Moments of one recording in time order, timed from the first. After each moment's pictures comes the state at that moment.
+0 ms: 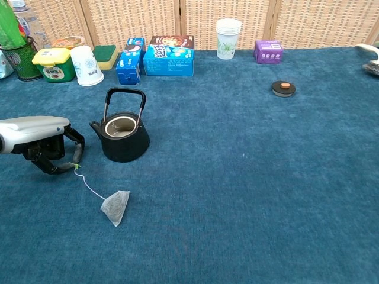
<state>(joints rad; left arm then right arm) -0.62 -1.45 -0.03 -1.45 1.18 0.80 0.16 -0.01 -1.14 0.10 -1.65 -1.39 1.53 -0.01</state>
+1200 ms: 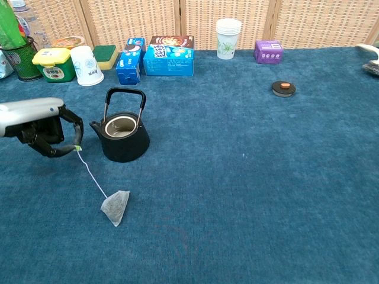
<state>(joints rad) -0.61 -1.39 -0.06 -1.52 1.22 0.86 0.05 -0.02 -1.14 0.10 -1.64 -1.40 1.53 0.01</state>
